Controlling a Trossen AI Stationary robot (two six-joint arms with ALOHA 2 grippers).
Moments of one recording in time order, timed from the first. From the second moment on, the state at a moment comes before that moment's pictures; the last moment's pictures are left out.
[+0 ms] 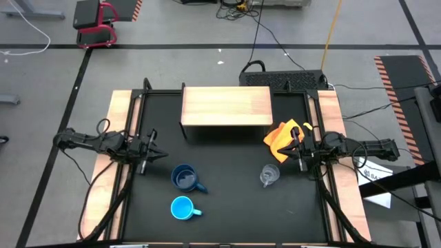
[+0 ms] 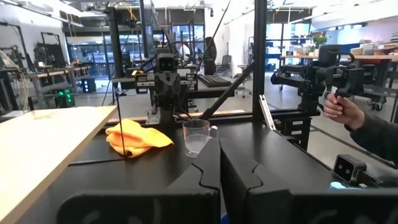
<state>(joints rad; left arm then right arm) -0.21 0.01 0.06 0.05 -0.03 0.02 0.03 0.00 0.01 0.02 -0.08 -0.01</state>
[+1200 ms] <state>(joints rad) -0.21 0.09 0.15 0.18 -0.09 0.00 0.03 0.01 0.01 0.01 -0.08 0.00</state>
